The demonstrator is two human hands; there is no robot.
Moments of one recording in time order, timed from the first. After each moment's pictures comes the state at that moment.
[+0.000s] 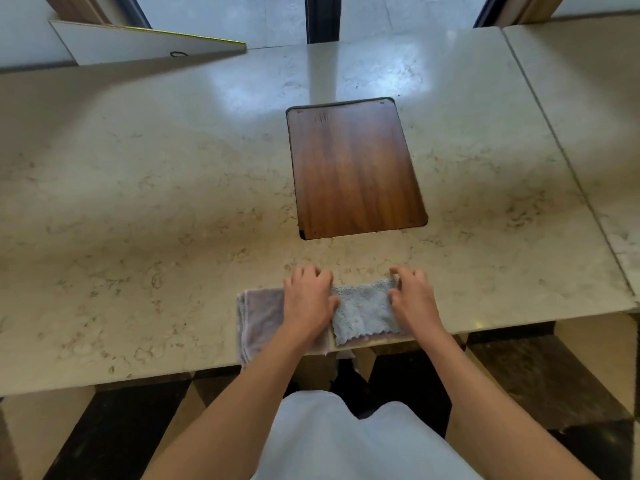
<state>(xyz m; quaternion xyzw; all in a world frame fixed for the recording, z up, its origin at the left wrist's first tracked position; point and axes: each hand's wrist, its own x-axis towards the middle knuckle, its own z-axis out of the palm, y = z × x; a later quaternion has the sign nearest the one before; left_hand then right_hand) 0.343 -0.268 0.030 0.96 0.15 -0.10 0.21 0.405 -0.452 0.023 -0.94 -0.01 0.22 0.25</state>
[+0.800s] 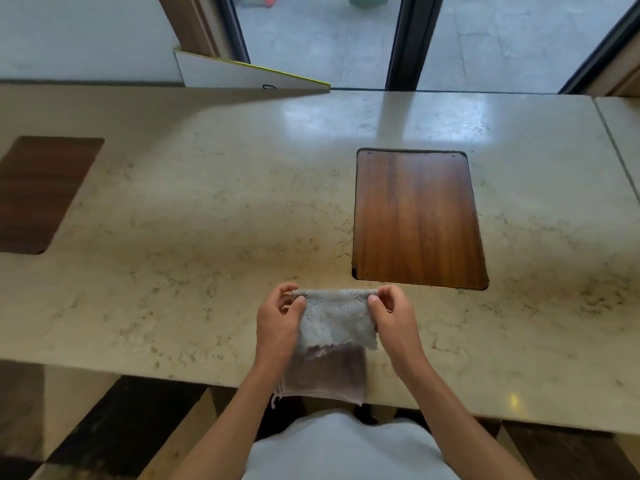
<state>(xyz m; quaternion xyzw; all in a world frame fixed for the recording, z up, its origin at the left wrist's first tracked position) 0.302 -0.176 0.070 0.67 0.43 0.12 0.59 0.403 -0.336 0.066 -0.79 -0.03 0.26 0.55</state>
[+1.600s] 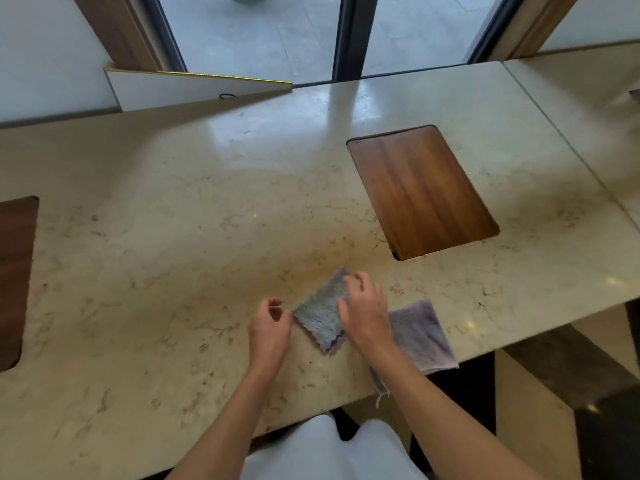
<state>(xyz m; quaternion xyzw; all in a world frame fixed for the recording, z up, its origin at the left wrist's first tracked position) 0.260 0.020 0.023 0.74 0.39 -0.06 0.55 0.315 -0.142 0.033 -0.98 -0.09 0.09 0.18</state>
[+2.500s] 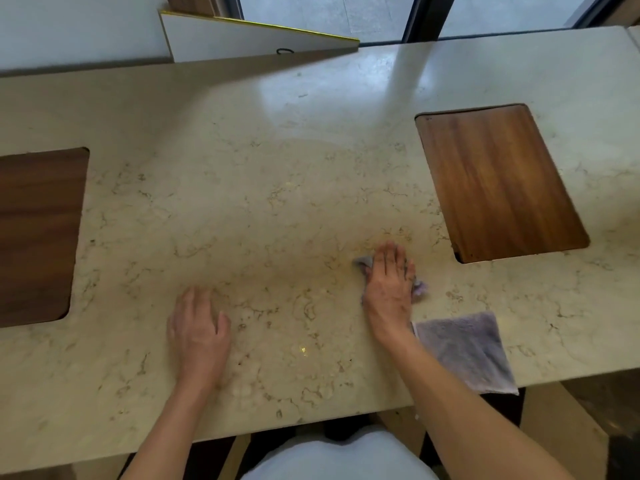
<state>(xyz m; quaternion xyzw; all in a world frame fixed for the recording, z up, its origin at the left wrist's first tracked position) 0.184 0.163 0.002 0.91 0.37 -0.04 0.19 0.349 -0.095 -0.044 -0.99 -0.11 0.02 0.11</state>
